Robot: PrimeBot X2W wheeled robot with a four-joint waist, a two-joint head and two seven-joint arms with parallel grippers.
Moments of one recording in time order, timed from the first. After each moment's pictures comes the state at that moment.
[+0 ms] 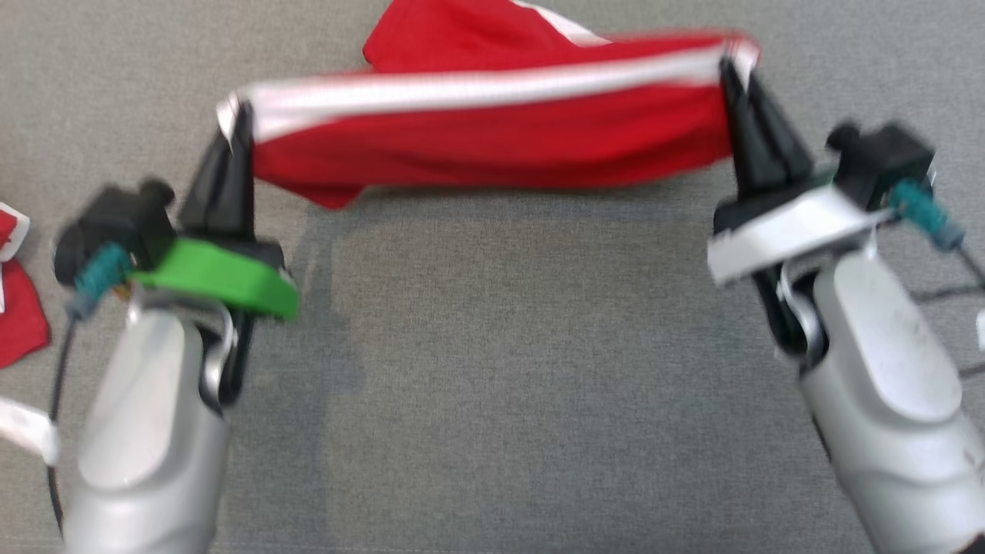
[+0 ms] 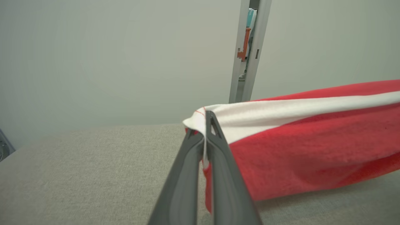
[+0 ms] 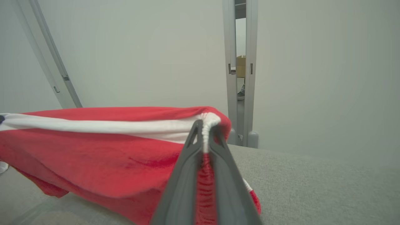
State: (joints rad) left arm -0.61 0.20 -0.22 0.42 -0.36 -0.13 -0.26; right arm -0.63 -0.19 0.23 0.35 0.32 0.13 -0.26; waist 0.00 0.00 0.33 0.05
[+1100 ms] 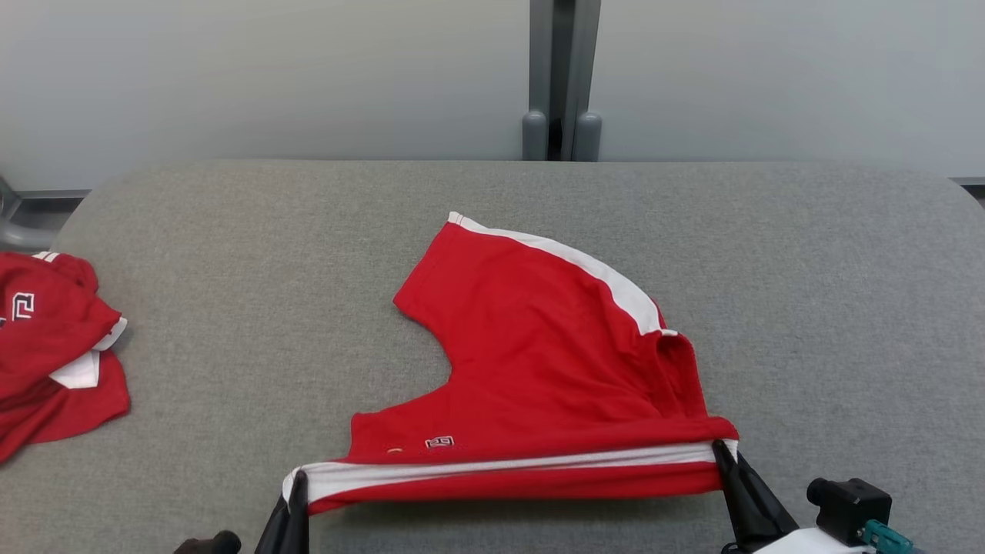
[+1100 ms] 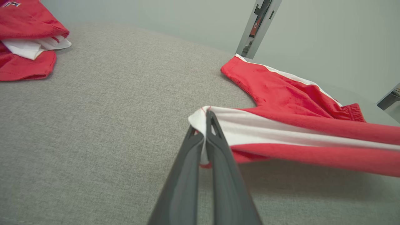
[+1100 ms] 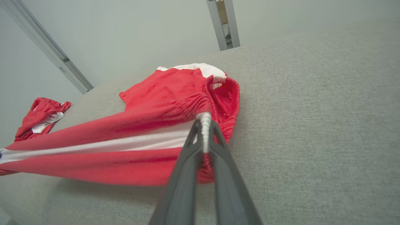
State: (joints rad) left arm 0.15 0.05 -0.08 0.28 -0.35 -0.13 -0.26; right arm 0.11 -0.12 0.20 0.25 0.43 0.13 -0.26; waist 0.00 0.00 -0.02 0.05
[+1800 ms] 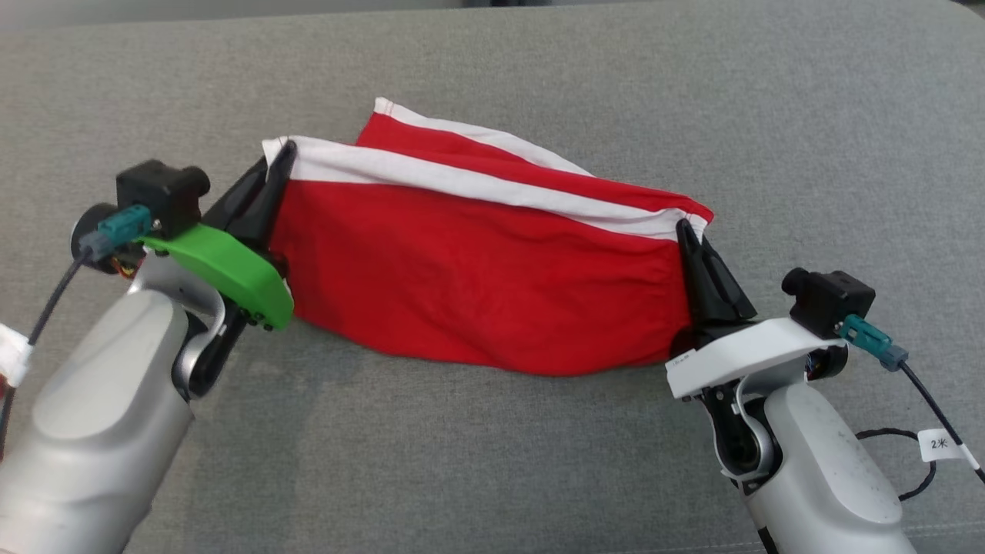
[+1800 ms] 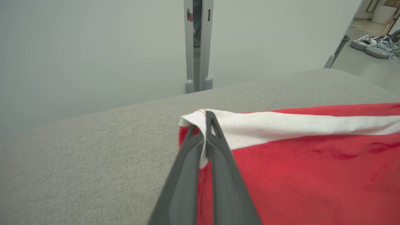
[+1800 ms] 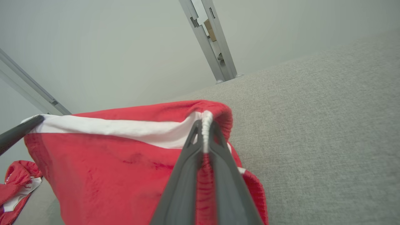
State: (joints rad) left arm -0.72 0.42 -0.64 0.50 -0.70 -0.13 -0.18; right arm -0.34 -0.05 0.21 0.35 0.50 0.13 -0.26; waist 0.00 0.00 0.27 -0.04
